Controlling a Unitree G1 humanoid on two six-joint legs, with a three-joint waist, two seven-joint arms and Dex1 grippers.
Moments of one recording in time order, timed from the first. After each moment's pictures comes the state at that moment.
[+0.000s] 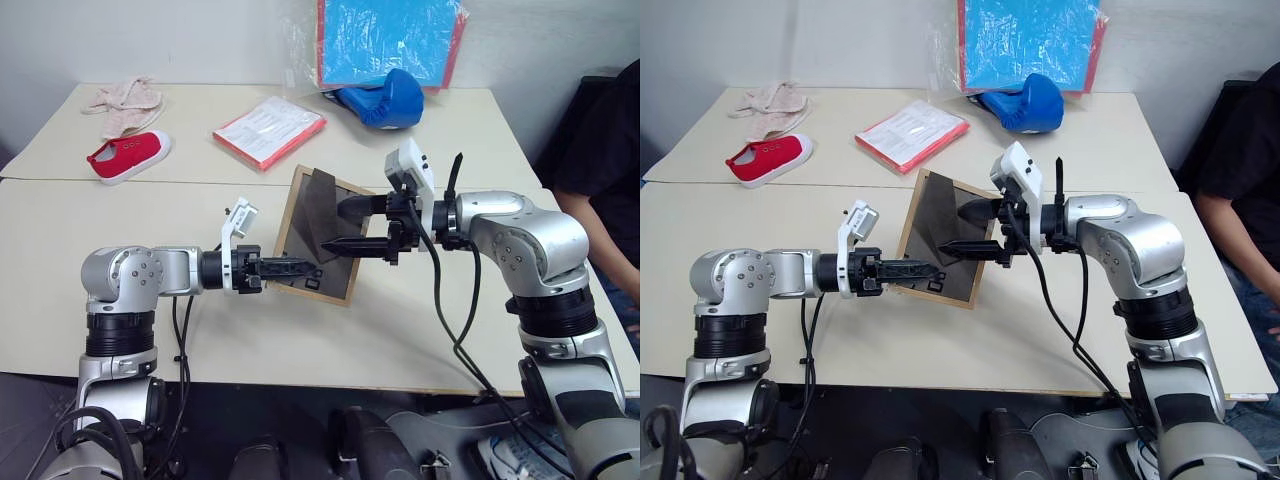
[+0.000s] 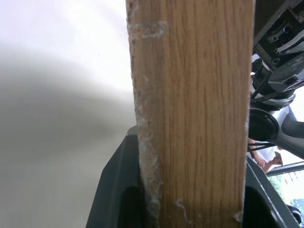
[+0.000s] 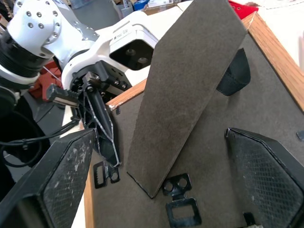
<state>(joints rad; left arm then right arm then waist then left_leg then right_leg) -0.69 0.47 0.18 0.02 -0.81 1.49 -0.78 -0.85 -0.51 0.11 -0.11 0.56 0.92 1.00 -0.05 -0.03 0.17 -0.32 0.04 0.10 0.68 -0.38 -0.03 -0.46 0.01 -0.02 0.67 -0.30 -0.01</state>
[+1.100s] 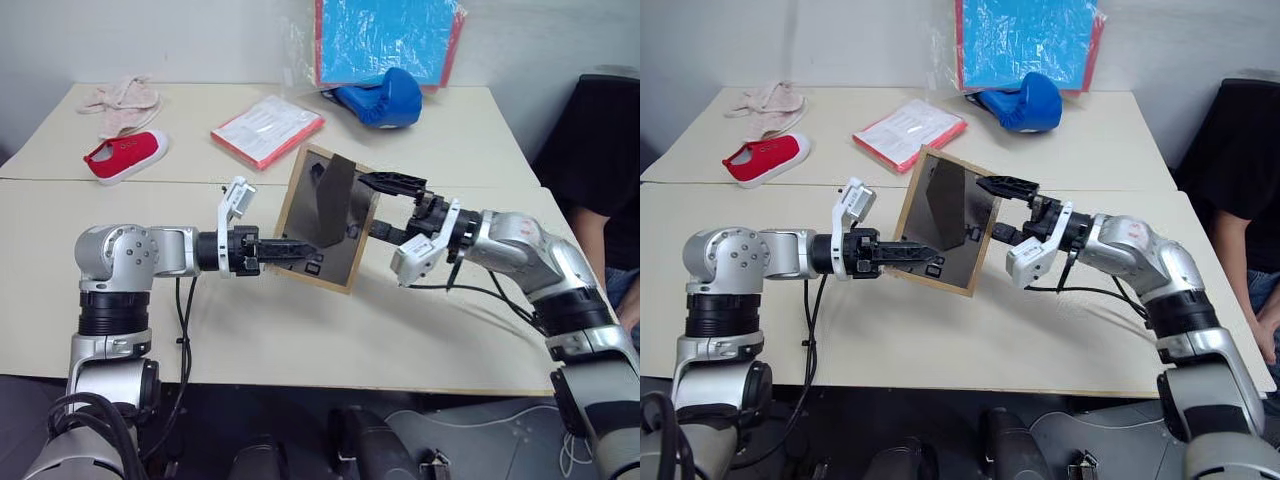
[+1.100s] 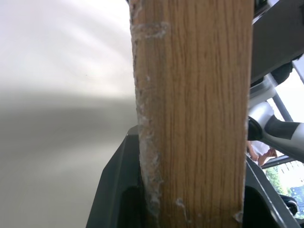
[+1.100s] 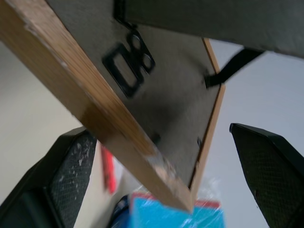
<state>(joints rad) -0.79 0.53 0.15 0.10 -0.85 1.46 -0.83 -0.83 -0.65 0.23 0.43 -0.76 -1.02 0.15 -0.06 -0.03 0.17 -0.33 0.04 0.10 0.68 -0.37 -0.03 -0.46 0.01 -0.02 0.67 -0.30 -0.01</state>
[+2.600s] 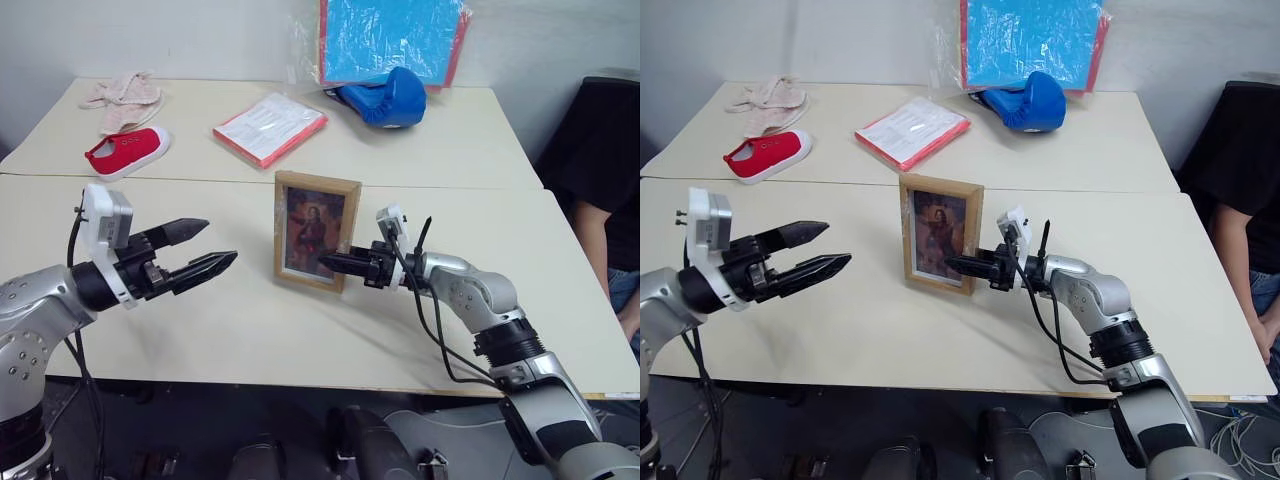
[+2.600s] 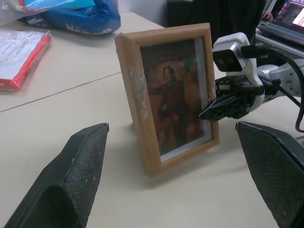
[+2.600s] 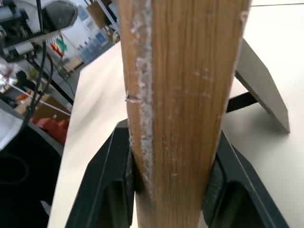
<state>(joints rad) -0.24 0.76 0.48 -0.46 -0.86 0.90 -0.72 -0.66 -0.40 0.23 0.24 0.71 0.54 0.89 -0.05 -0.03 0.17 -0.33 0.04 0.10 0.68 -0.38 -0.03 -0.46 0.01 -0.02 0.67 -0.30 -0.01</state>
